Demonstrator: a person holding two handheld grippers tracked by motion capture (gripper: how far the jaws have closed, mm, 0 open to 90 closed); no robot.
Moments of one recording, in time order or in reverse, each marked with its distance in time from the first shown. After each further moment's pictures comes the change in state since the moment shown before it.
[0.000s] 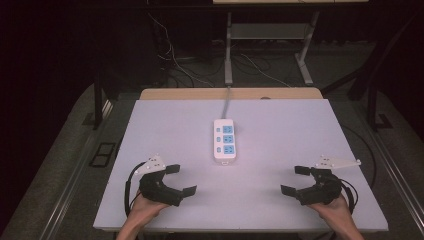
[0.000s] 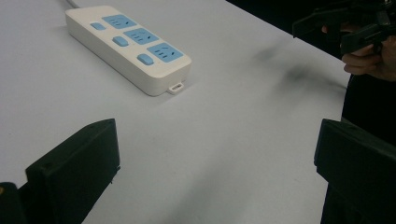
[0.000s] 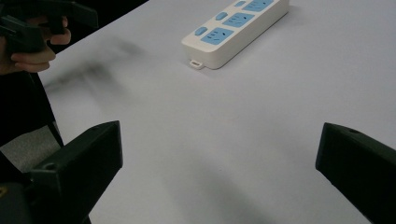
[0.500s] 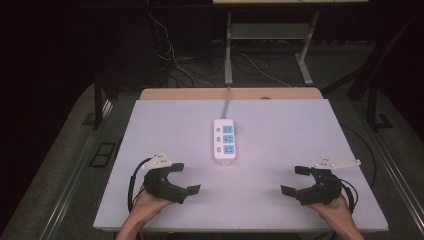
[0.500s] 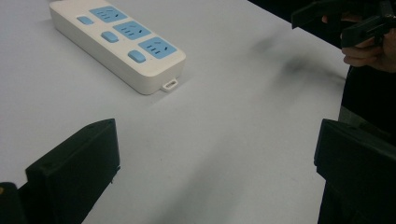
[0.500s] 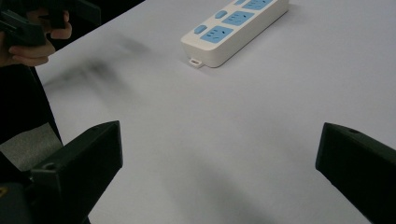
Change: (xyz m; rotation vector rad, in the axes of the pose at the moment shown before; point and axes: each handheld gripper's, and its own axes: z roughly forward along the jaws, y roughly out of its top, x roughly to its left) left arm -0.001 0.013 0.010 0.066 -0.016 0.016; right arm -0.001 -0.001 0.000 0.003 -0.002 -0.006
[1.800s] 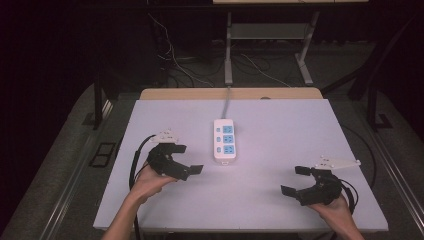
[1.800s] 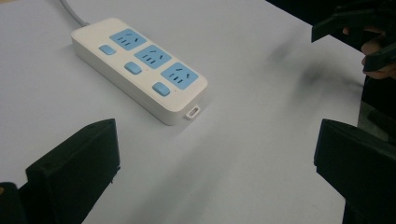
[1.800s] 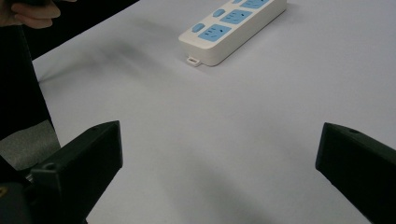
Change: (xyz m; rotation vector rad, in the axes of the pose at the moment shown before) left arm 0.021 0.053 0.009 0.076 0.019 0.018; right arm 0.000 -0.001 0.000 0.003 -0.009 -0.007
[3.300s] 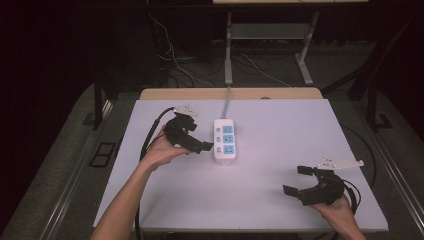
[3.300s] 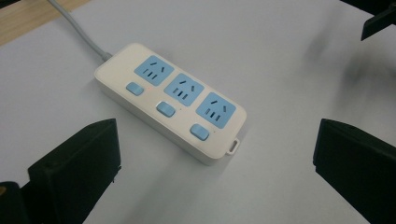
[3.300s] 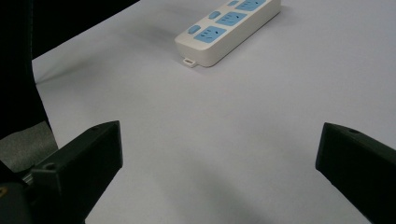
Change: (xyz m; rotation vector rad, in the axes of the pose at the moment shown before) left arm 0.030 0.068 0.039 0.149 0.041 0.101; right arm -0.002 -0.001 -0.005 -0.006 -0.012 0.000
